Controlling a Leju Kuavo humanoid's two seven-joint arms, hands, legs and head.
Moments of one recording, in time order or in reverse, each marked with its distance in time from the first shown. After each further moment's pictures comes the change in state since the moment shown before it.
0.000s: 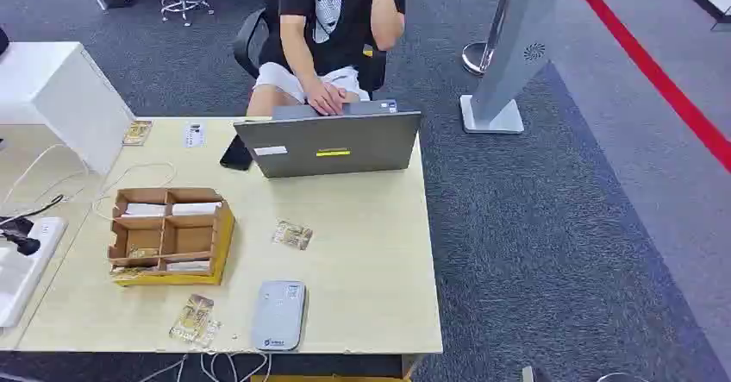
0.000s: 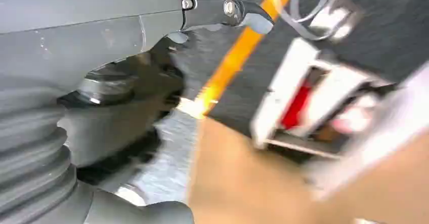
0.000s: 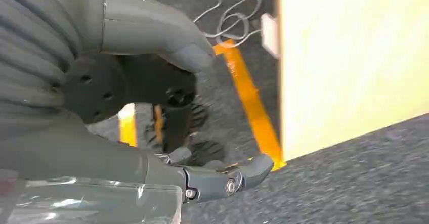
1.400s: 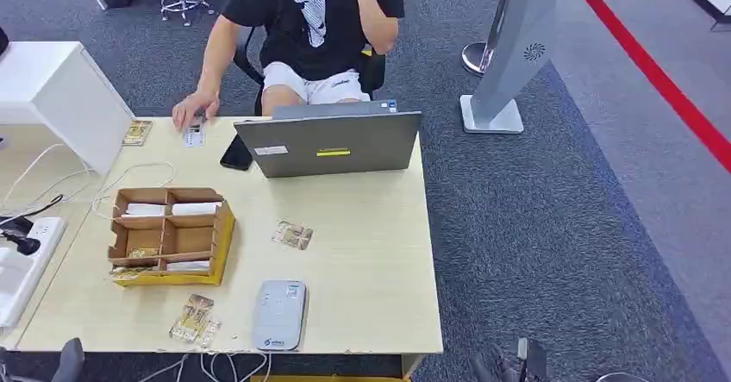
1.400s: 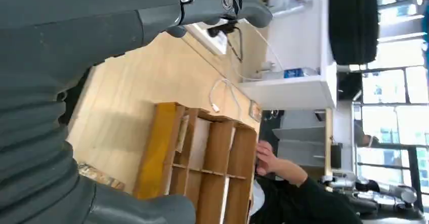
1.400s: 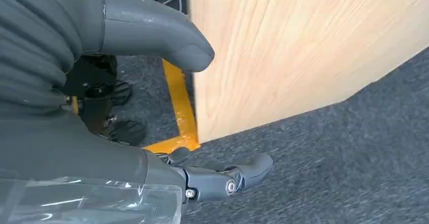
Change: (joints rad) left arm -0.074 -0.109 0.291 -0.727 -0.624 -0.116 -0.221; right arm -0.078 0.124 -0.209 -0.113 0.313 -0.078 -0.249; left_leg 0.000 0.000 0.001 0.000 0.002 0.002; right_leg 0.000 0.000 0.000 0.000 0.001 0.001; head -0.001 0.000
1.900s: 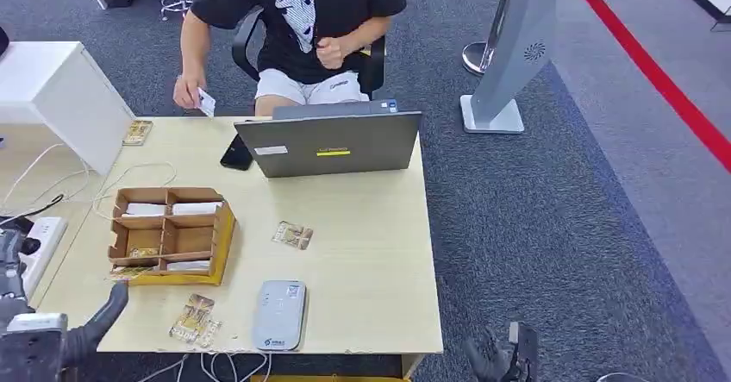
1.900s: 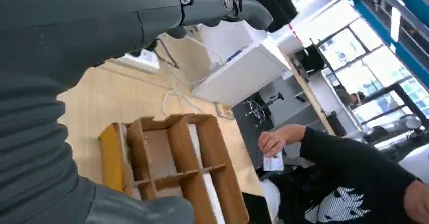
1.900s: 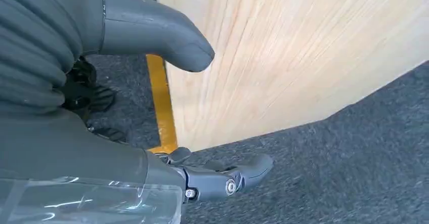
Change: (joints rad) left arm -0.206 0.088 -0.096 -0.002 -0.517 -0.015 0.090; right arm -0.052 0.014 0.003 0.000 0.046 0.009 -0.022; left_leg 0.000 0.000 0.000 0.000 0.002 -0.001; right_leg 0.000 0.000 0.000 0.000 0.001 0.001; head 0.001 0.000
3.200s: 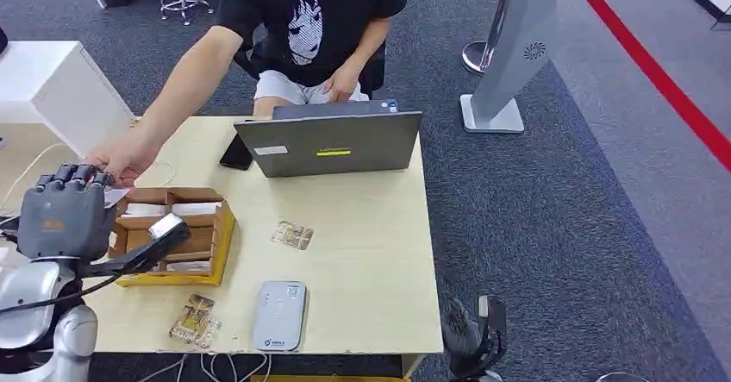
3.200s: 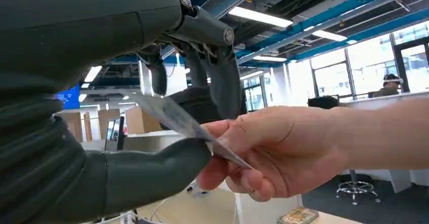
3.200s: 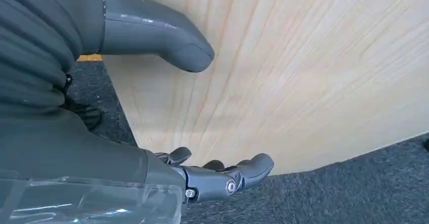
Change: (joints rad) left arm -0.393 0.364 -0.255 0.266 -0.976 -0.039 0.257; right arm -0.083 0.011 0.144 0.066 -0.019 0.003 -0.017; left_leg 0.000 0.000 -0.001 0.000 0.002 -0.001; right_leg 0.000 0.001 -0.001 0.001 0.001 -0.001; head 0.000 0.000
